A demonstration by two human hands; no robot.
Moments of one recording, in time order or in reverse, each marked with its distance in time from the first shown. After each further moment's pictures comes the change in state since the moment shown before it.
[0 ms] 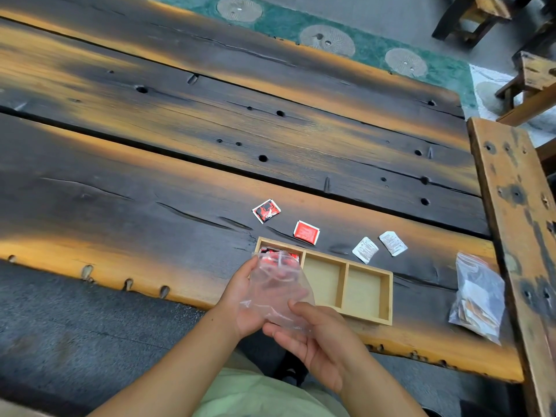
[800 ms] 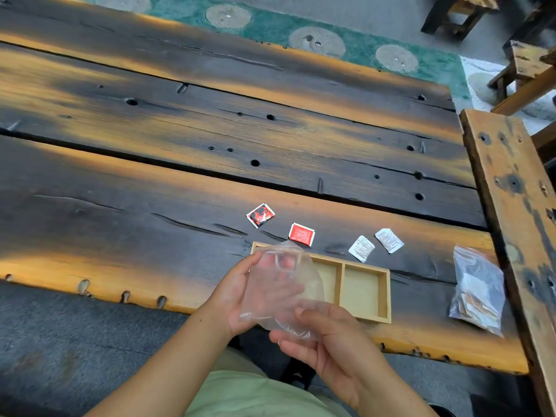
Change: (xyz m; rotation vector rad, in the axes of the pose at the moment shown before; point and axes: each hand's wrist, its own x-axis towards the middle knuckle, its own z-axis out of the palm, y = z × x) left_hand -0.024 0.016 0.031 0.157 -0.041 0.001; right_hand -0.027 -0.011 -0.008 -0.099 -0.042 -0.113
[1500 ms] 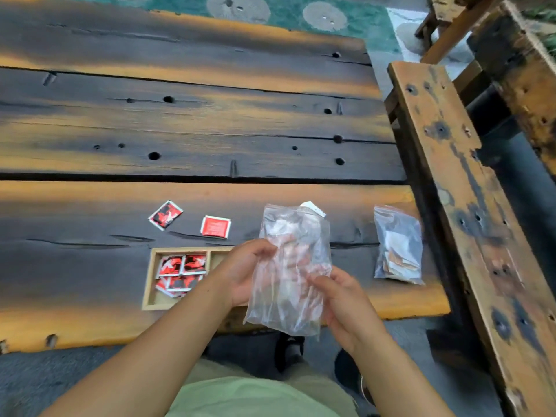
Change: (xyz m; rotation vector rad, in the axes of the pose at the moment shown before) left_hand 0.122 -0.075 0.136 0.319 -0.077 -0.100; right_hand 0.019 -0.044 -0.189 0.026 0.328 -0.244
